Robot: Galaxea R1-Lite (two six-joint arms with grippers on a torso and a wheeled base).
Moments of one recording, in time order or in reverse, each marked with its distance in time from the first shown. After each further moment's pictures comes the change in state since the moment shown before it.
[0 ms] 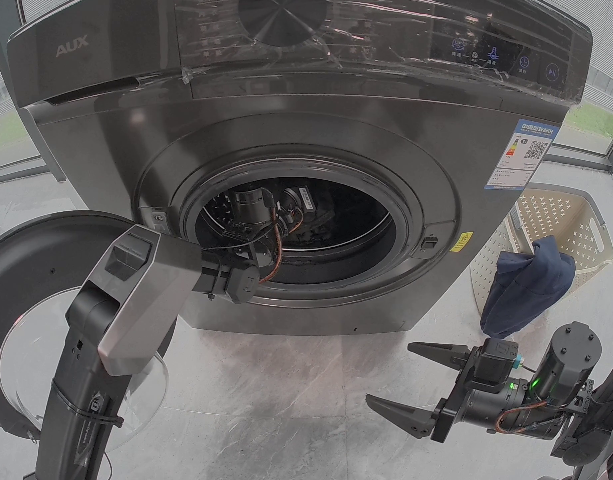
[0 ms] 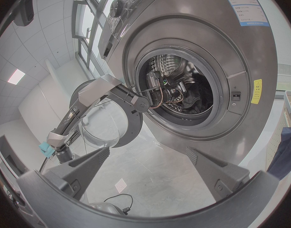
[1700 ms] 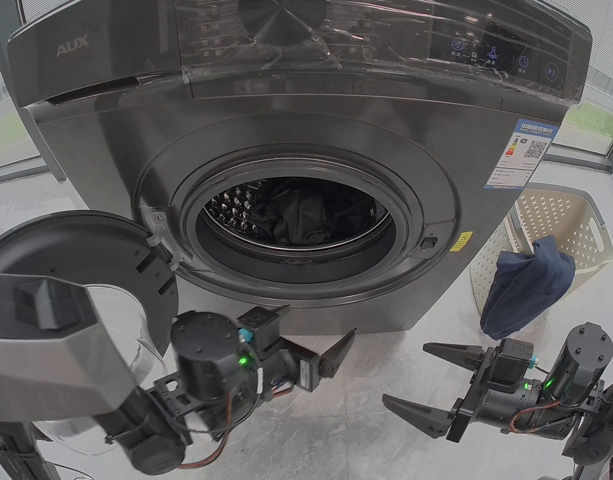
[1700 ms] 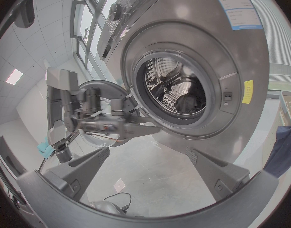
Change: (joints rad) left arm -0.310 -0.524 1.366 -0.521 -0.025 0.128; right arm -0.022 -0.050 0.051 0.003 -0.006 0.000
